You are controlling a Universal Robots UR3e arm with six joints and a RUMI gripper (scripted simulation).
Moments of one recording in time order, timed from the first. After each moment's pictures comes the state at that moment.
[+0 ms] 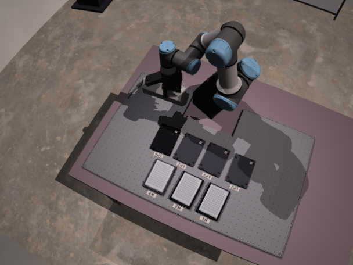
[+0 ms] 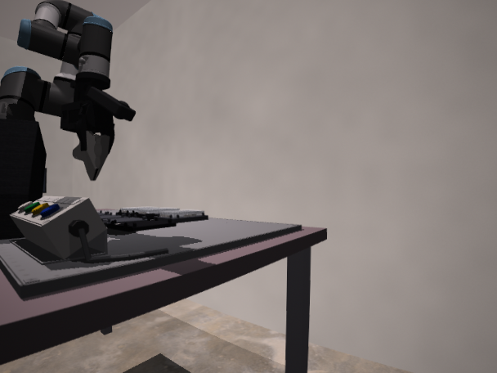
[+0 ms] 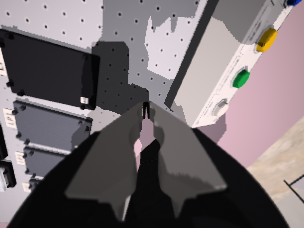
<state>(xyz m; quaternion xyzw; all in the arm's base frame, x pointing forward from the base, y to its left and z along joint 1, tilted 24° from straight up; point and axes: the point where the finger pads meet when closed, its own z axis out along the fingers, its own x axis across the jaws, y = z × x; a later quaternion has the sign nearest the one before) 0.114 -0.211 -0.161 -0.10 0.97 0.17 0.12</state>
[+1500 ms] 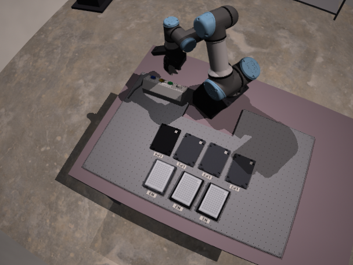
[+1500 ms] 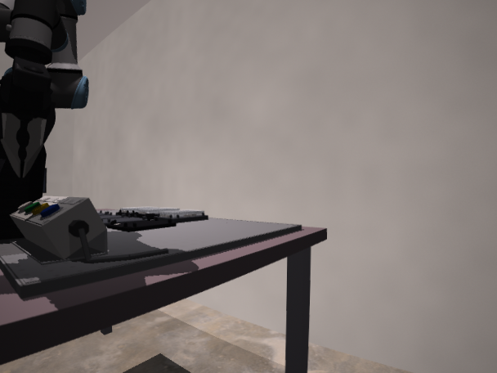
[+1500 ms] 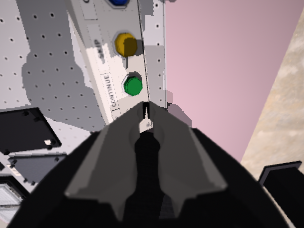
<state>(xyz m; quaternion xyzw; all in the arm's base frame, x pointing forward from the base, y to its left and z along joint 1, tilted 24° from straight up) -0.027 -0.235 -0.201 0.10 0.97 0.19 0.08</state>
